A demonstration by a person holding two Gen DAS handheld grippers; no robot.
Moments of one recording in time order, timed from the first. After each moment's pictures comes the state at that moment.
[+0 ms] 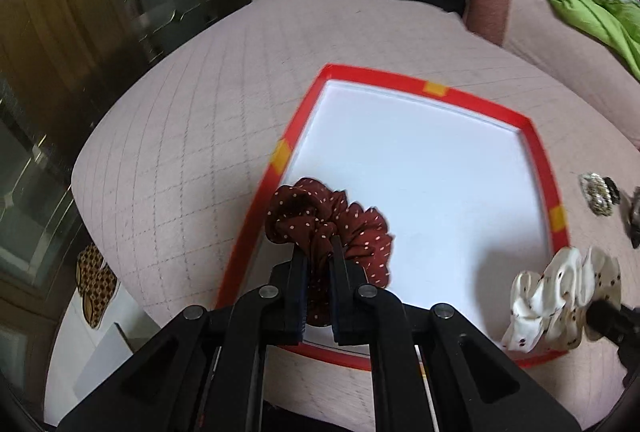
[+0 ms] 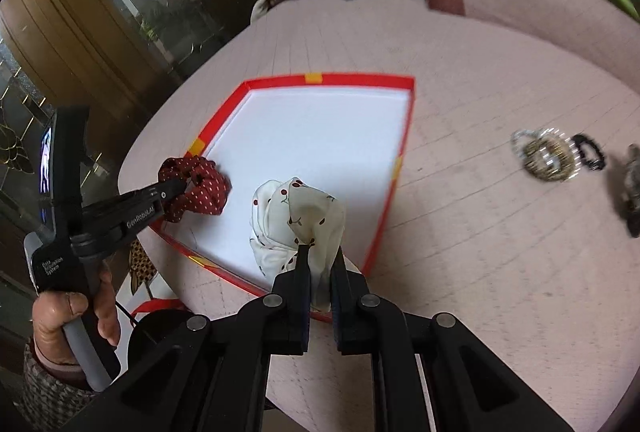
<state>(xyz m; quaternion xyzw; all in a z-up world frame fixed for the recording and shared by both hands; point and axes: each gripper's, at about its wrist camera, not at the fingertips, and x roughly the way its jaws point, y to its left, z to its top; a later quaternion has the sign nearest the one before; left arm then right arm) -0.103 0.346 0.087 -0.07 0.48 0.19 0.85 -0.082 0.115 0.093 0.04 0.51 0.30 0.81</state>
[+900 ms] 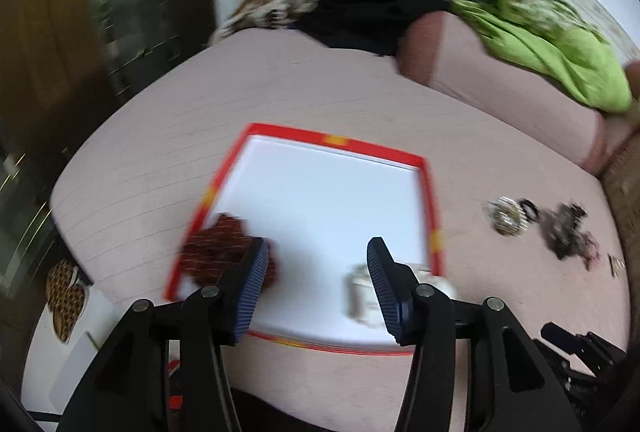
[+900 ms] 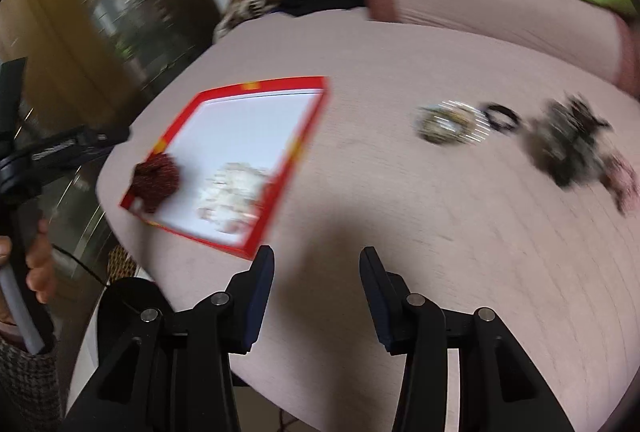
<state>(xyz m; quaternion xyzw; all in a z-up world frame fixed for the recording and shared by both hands) -0.119 0.263 0.163 -0.09 0.42 0.10 0.90 -0.121 0.002 0.101 0.05 0.48 0.23 0.85</state>
